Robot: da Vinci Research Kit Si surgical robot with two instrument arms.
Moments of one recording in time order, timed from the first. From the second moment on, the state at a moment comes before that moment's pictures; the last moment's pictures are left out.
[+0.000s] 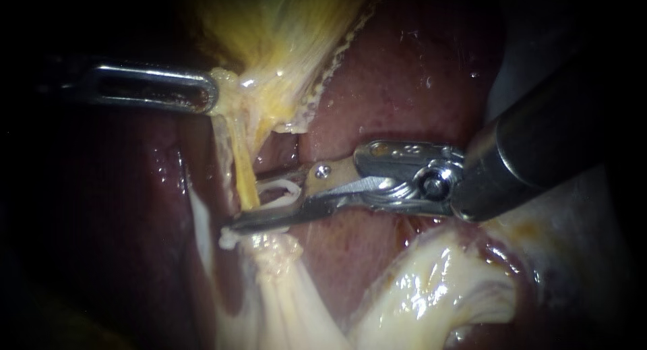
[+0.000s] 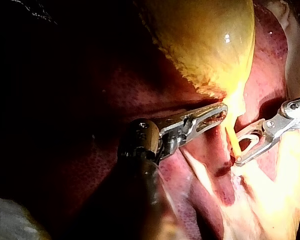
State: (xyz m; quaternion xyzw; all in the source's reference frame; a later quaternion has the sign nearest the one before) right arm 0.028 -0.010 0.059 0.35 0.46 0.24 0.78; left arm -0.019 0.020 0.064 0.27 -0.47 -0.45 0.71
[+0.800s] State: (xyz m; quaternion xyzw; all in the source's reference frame) right arm 0.022 -0.009 0.058 0.36 0.48 0.23 0.77; left arm -0.019 0.020 0.064 0.27 -0.47 -0.45 0.71
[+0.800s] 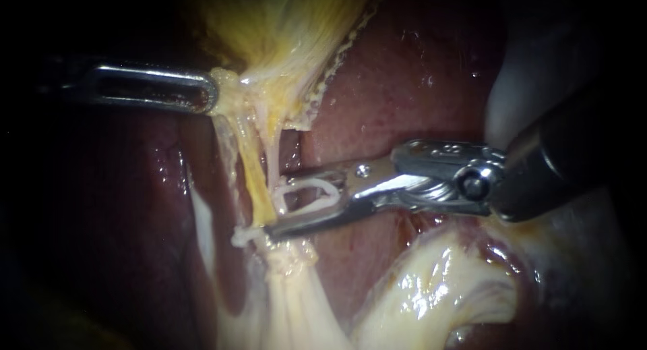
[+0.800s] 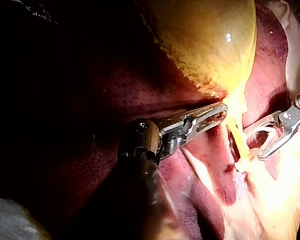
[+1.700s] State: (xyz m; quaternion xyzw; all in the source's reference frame) right arm 0.021 -0.008 0.053 0.40 0.51 0.23 0.73; left arm -0.019 0.020 0.064 0.27 -0.47 -0.45 0.71
